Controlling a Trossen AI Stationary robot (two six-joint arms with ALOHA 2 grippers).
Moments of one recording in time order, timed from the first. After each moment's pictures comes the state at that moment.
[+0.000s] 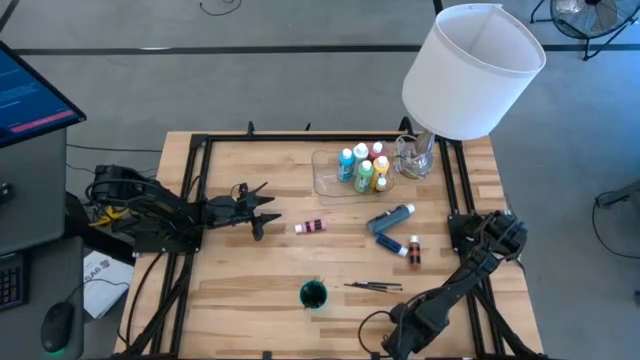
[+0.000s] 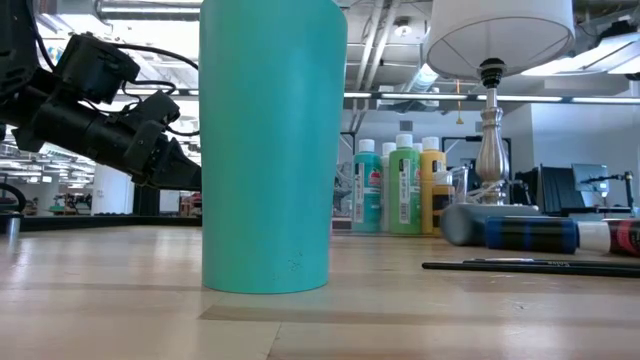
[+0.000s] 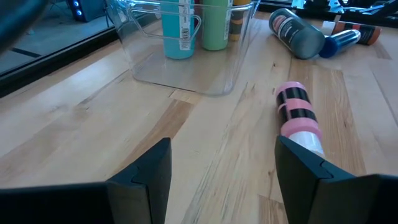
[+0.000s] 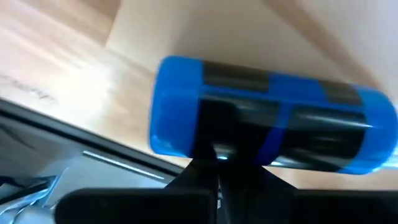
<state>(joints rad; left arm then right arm) 0.07 1.39 0.02 1.03 -0.31 -0.13 0.85 1.98 1.22 -0.66 -0.41 1.83</state>
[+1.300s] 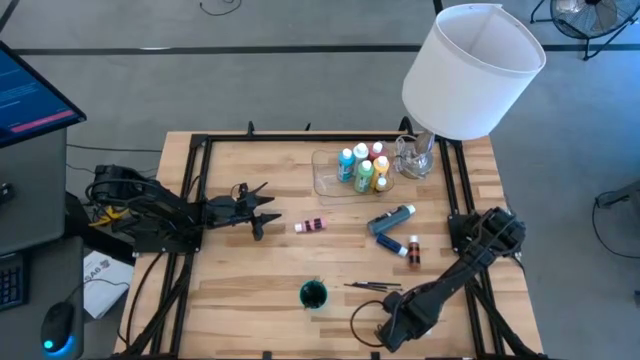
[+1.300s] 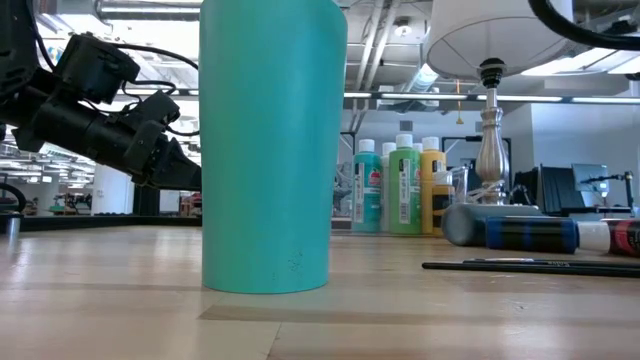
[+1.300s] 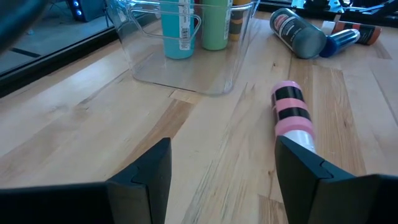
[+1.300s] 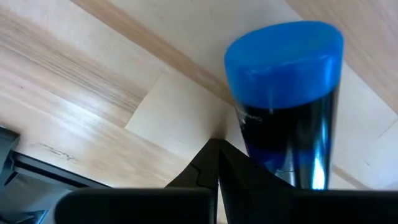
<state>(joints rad) 0.07 1.39 0.02 1.03 -0.31 -0.13 0.81 1.98 1.22 -0.77 -0.29 1.73</state>
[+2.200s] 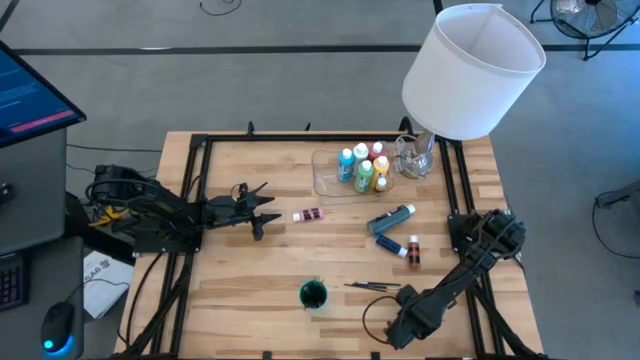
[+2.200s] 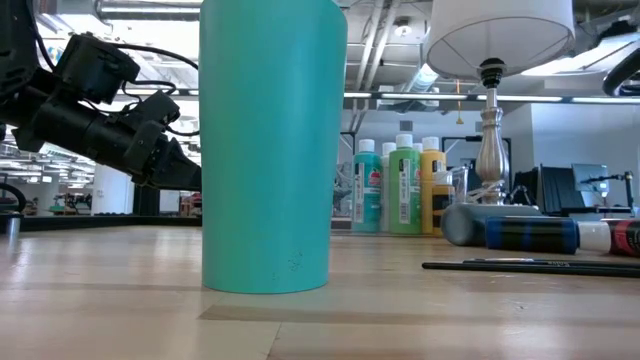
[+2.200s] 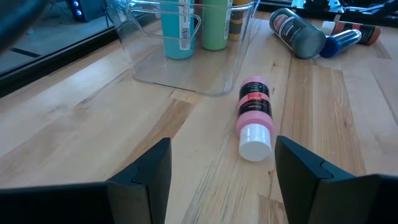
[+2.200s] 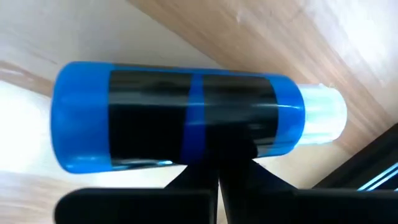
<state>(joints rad) 0.07 1.39 0.02 1.03 -0.31 -0.13 0.82 1.99 1.22 -1.00 -0.33 1.73</state>
